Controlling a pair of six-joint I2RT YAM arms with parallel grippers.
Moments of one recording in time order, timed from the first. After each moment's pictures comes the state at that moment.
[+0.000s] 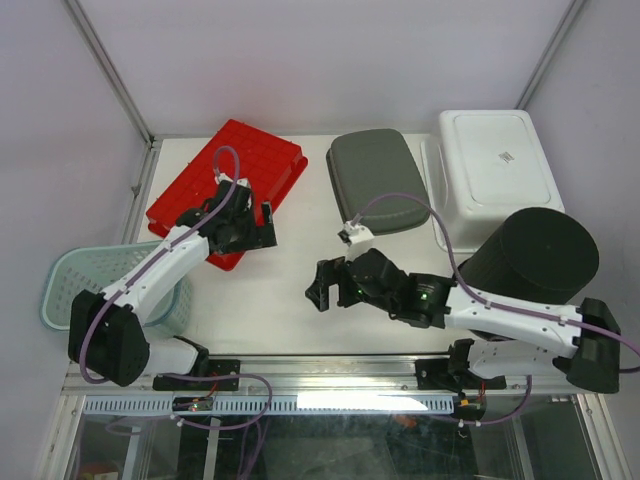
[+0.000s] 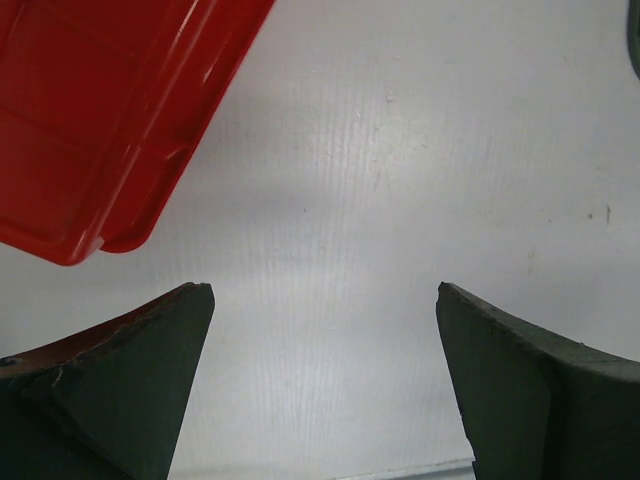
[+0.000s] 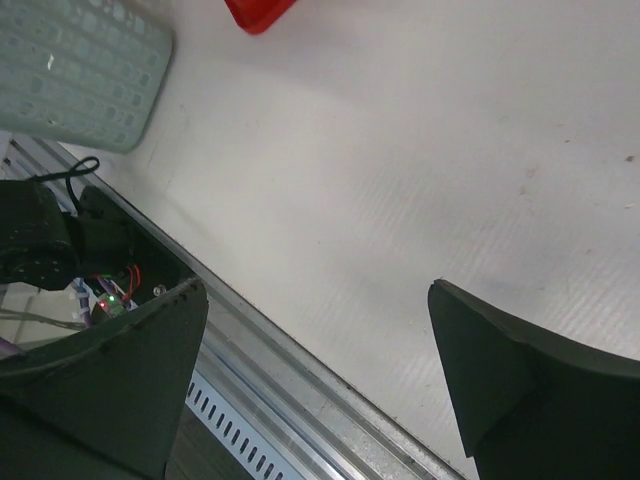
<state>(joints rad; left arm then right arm) -0.43 1.30 1.02 -0.68 -0.05 -0.52 1.20 1.14 0.82 -0.28 0.25 0.70</state>
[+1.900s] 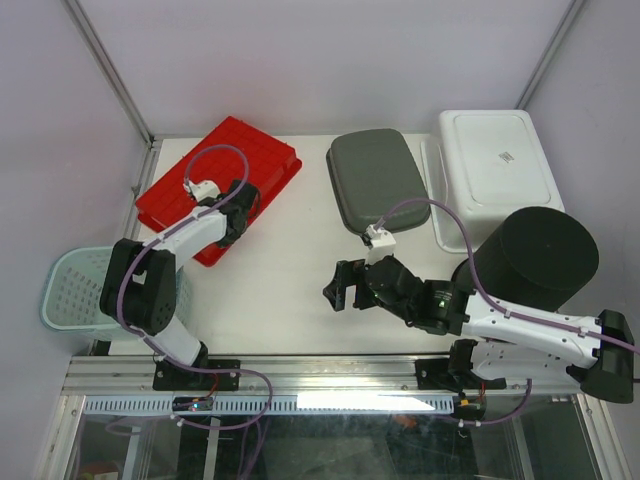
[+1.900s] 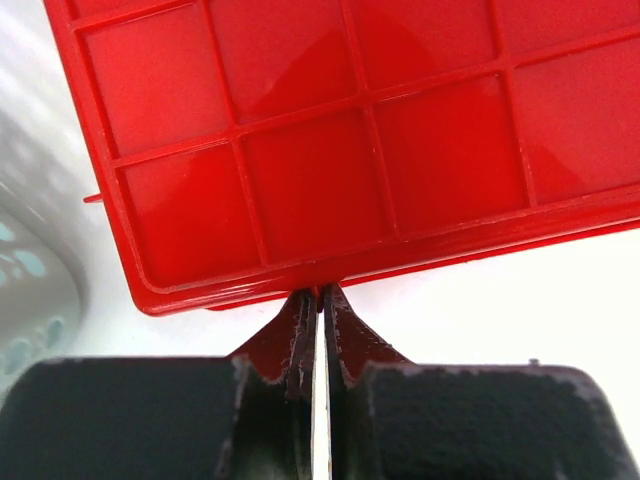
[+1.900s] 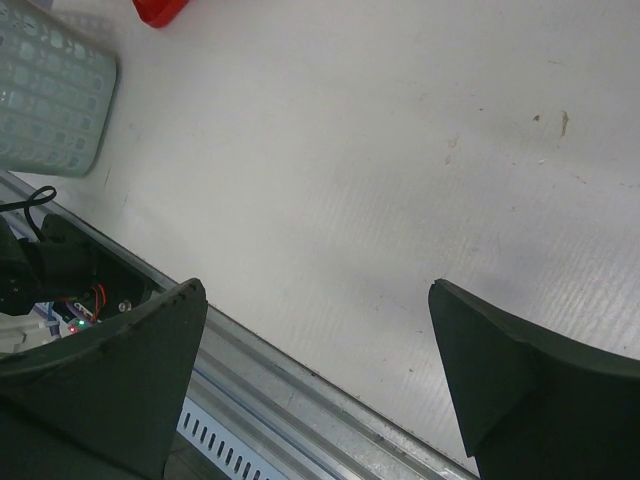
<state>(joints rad) -0.37 1.65 1.07 -0.65 -0.67 -0.98 1.20 0.97 0.74 -0.37 0.38 0.77</state>
